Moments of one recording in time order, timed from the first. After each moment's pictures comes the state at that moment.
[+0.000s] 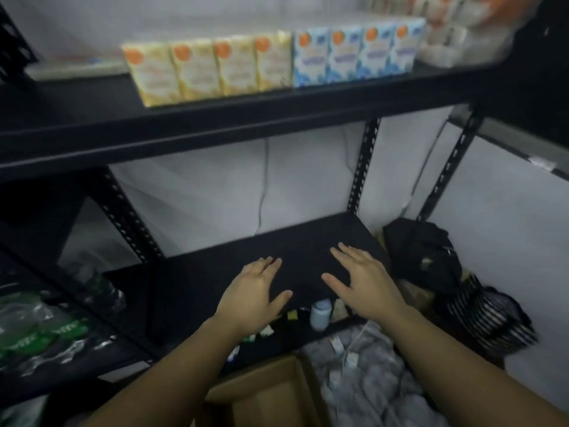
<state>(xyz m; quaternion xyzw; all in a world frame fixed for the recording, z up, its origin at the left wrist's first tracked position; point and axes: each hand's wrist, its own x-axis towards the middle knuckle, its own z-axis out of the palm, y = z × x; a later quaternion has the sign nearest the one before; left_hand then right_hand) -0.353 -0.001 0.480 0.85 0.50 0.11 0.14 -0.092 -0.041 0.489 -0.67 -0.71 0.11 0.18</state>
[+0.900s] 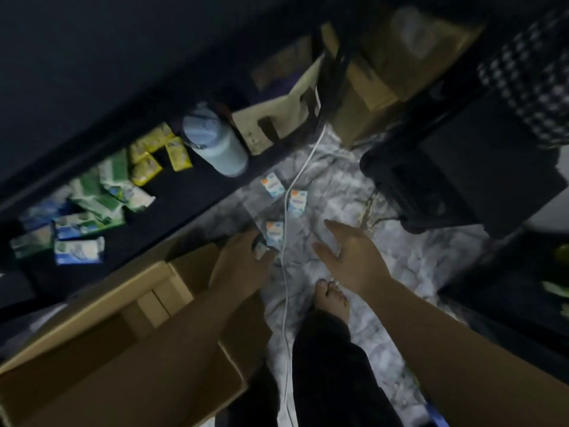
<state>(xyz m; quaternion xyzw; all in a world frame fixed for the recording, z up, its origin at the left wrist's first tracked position) -0.128 -0.002 -0.120 0.67 0.58 -0.14 0.44 0.090 -0.105 -0.110 -0.78 -0.45 0.41 0.11</state>
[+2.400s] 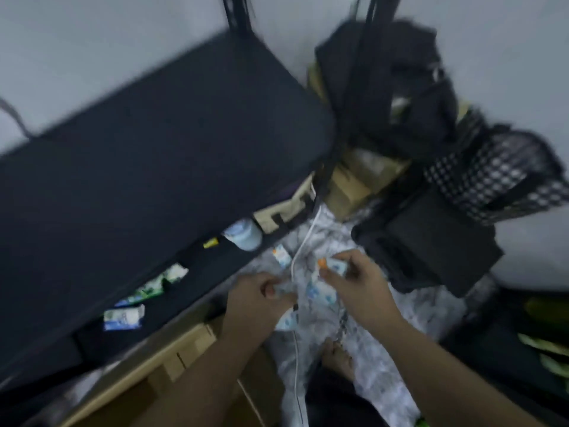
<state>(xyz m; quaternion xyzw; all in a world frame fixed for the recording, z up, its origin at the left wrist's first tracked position) -0.093 0.035 0.059 0.66 0.60 -0.02 0.45 0.100 -0.051 0.063 -0.73 -0.25 0.46 0.43</state>
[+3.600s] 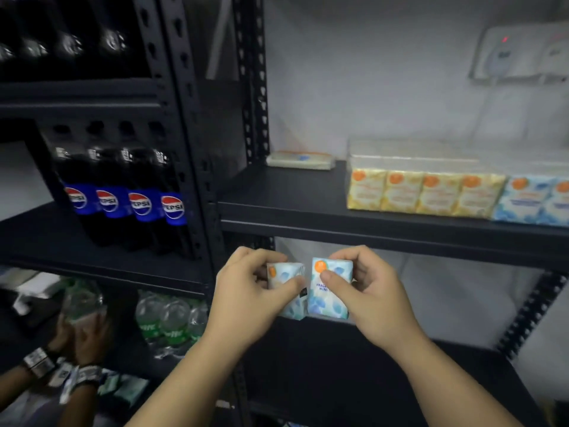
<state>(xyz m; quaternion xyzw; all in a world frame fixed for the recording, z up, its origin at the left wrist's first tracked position) -0.512 -0.039 0.673 0.55 0.61 0.56 0.08 -0.316 0.030 0.665 -0.30 -0.69 0.42 0.50</state>
